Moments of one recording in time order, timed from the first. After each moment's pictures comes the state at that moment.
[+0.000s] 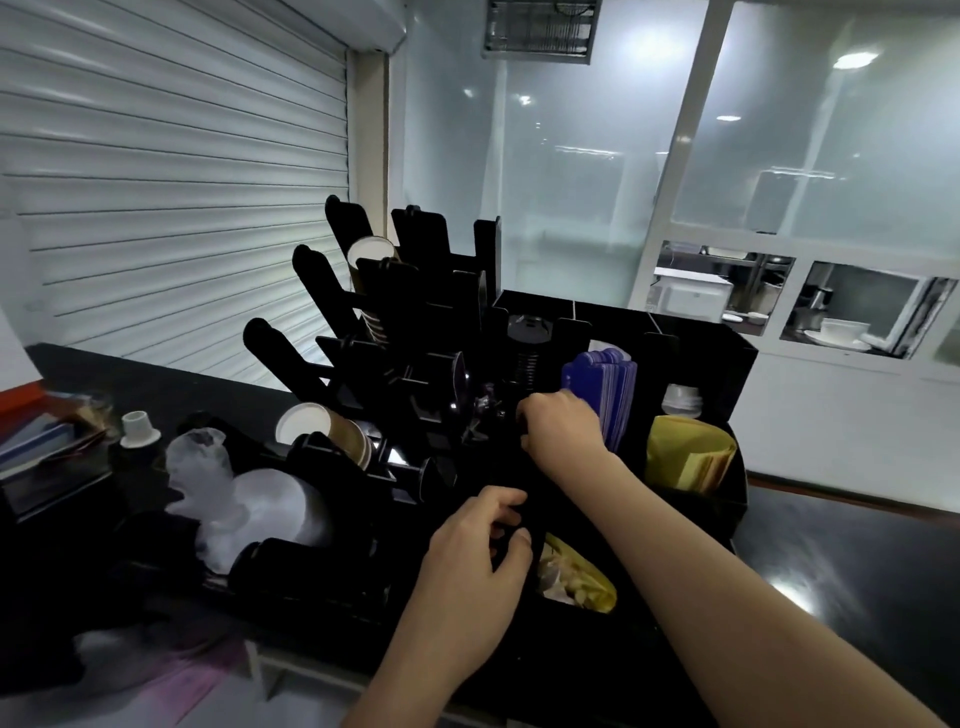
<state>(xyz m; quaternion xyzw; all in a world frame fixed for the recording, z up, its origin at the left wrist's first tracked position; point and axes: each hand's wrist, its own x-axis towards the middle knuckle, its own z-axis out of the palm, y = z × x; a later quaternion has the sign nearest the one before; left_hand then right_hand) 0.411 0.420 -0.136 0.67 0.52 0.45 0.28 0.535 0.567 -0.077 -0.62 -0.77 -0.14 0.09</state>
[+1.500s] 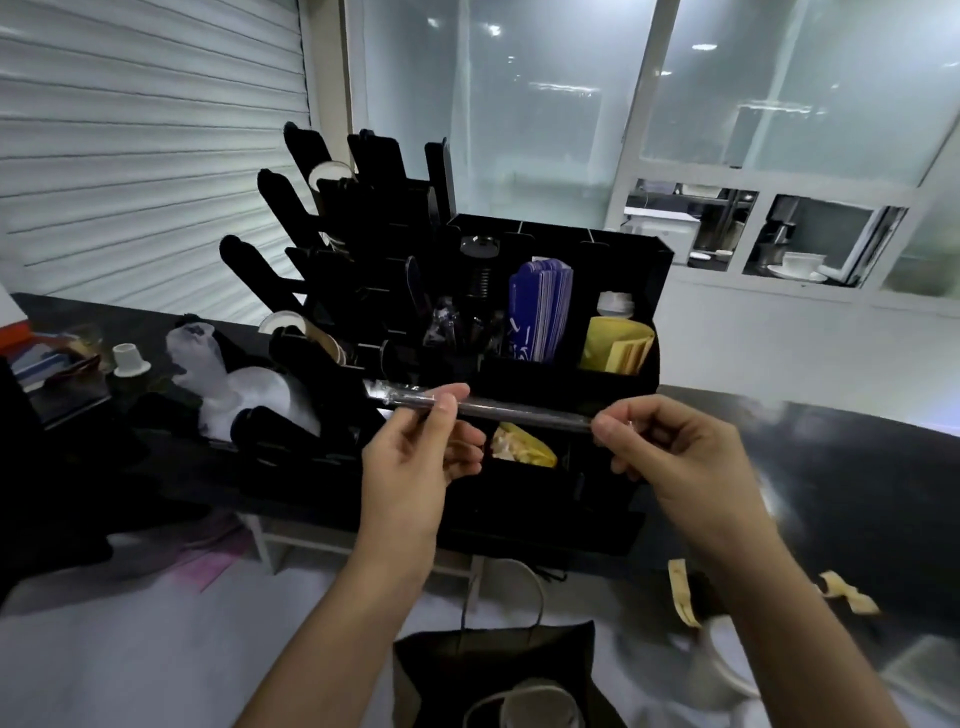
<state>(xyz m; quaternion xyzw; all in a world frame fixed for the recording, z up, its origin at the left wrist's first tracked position) 0.433 0.334 -0.131 0.42 0.34 0.68 0.49 0.648 0.313 -0.089 -0.45 -0.62 0.32 0.55</state>
